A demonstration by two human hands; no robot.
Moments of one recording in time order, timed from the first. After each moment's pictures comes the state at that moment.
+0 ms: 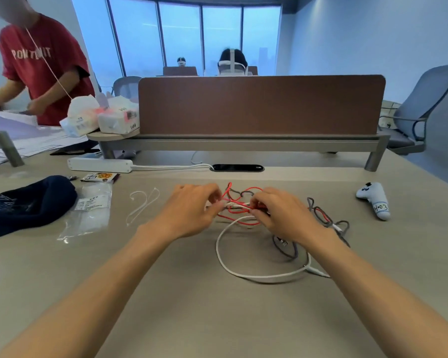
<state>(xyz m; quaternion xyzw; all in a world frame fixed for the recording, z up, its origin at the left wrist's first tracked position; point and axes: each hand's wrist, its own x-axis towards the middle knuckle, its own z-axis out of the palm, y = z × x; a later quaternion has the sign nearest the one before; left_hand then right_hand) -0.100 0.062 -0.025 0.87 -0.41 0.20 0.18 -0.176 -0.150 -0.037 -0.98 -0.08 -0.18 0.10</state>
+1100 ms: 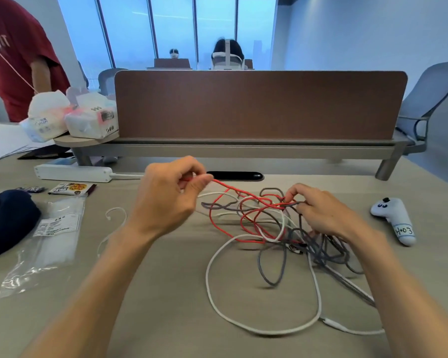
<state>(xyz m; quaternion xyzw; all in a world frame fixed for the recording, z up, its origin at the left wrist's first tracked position) -0.050 0.047 0.015 0.76 -0.41 0.30 0.40 -0.125 -0.230 -0.015 -0.97 0.10 -0.07 0.22</state>
